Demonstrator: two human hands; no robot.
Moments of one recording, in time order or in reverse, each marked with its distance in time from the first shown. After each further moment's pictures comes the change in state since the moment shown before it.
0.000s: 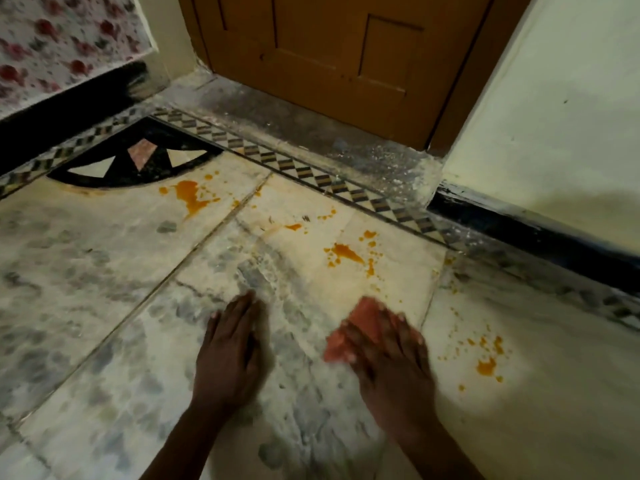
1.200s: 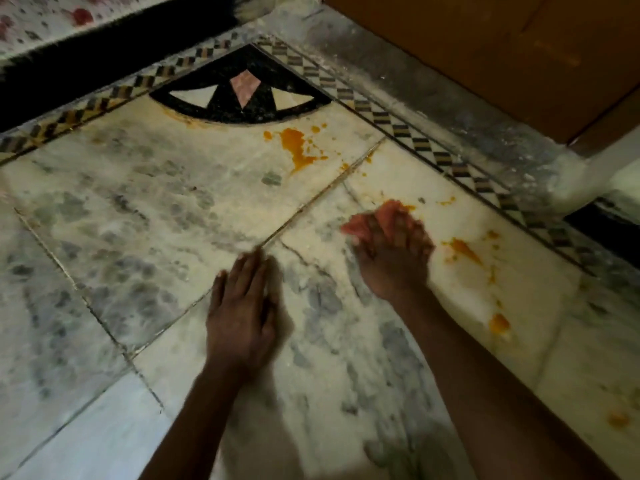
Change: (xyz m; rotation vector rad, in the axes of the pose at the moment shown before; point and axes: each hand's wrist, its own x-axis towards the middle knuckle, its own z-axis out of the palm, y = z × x) left_hand -0.014 -0.110 -0.069 0.090 0.054 -0.253; right_hand 0.180 -0.183 0.016 0.043 -0.195 -0.062
